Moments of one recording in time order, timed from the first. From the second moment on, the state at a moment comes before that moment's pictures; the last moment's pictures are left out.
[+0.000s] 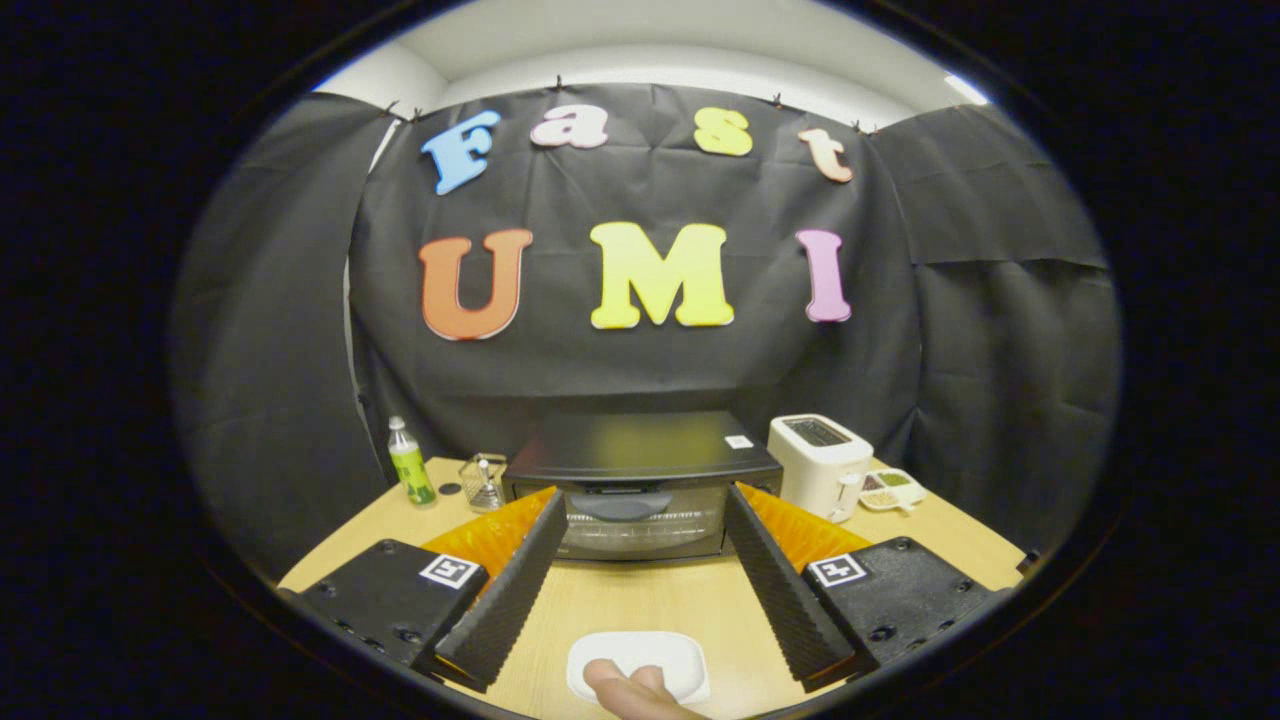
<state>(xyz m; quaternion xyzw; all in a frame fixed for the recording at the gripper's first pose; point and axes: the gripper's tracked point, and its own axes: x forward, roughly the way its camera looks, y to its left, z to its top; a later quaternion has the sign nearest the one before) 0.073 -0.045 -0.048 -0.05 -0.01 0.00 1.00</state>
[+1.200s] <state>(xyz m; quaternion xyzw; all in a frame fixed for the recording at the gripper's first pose) -0.144 -0.034 0.056 -0.11 -0.17 0.03 0.98</state>
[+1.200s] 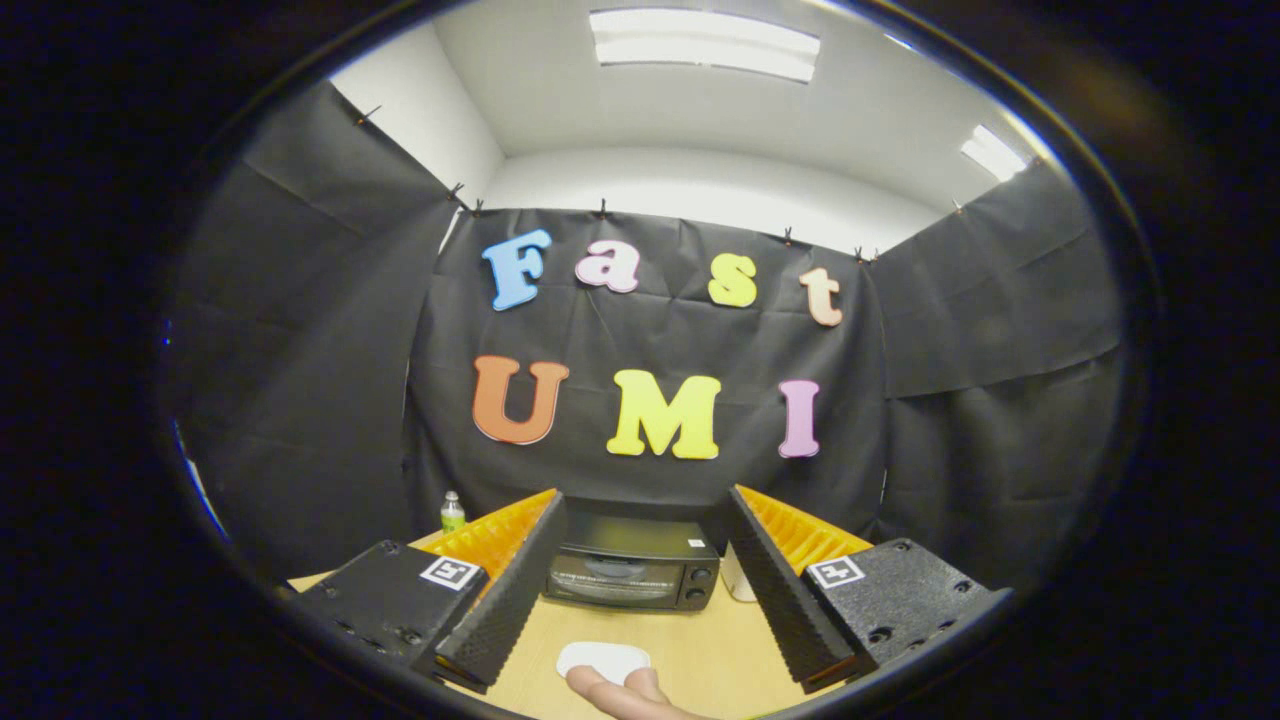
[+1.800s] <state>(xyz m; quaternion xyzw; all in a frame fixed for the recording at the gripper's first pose) -0.141 -0.021 0.032 -0.08 -0.13 0.07 0.99</state>
